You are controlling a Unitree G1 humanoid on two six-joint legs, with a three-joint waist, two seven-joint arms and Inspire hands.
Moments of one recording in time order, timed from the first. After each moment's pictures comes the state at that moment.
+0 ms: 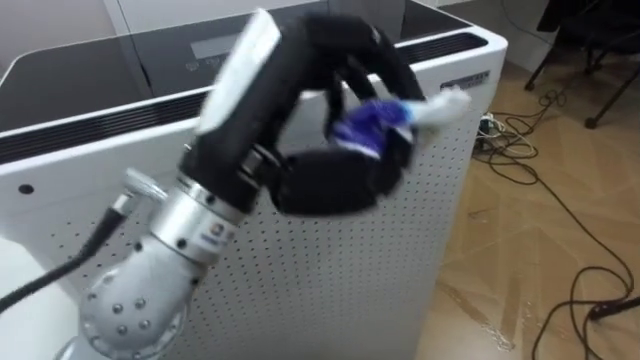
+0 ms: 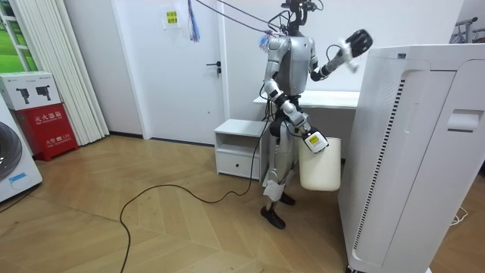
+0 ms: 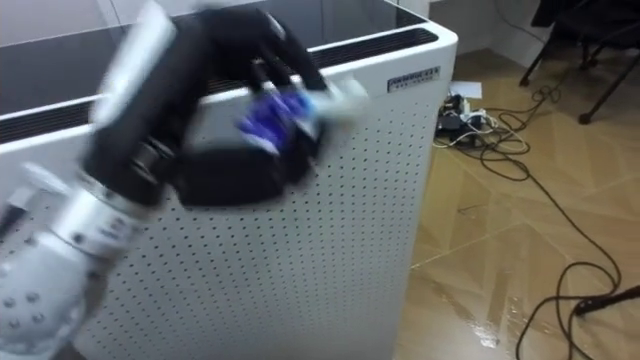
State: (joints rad) left arm -0.25 0.37 -0.32 -0.48 -0.09 -0.03 -0.24; right arm 0.06 -0.30 0.31 0.56 -0.08 0.08 0.32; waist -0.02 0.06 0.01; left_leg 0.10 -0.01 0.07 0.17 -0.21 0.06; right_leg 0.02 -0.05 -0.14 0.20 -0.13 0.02
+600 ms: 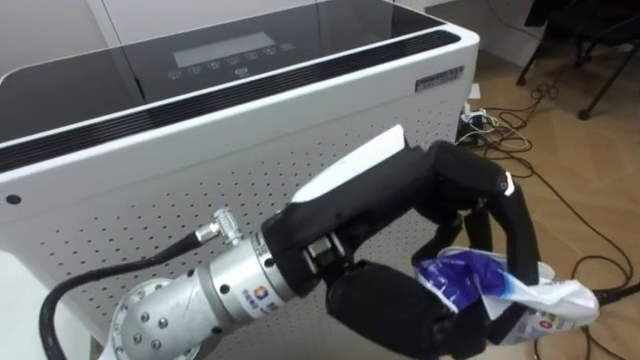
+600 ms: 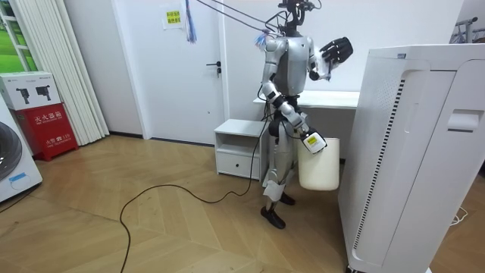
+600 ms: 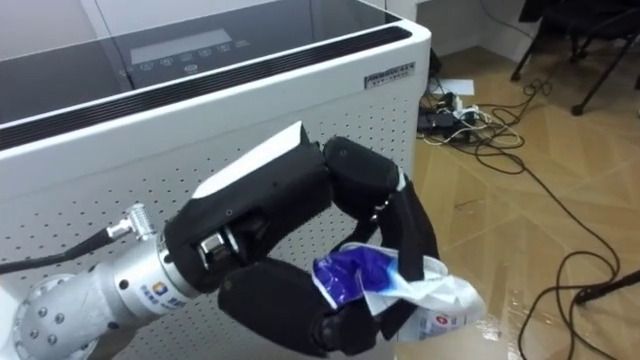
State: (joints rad) left arm -0.25 0.36 -0.34 -0.49 -0.23 -0.03 -0.54; right arm 0.05 -0.30 0.32 0.57 -0.08 0.08 0.31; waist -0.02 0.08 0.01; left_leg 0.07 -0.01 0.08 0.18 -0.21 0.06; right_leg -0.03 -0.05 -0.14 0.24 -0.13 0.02
